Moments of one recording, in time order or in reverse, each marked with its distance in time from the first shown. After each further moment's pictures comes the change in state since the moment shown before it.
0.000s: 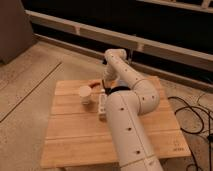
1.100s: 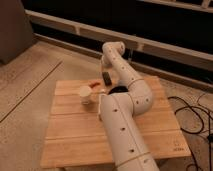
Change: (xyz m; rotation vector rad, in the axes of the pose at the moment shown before) arm -0.090 0.024 -0.066 0.011 -0.336 -0.144
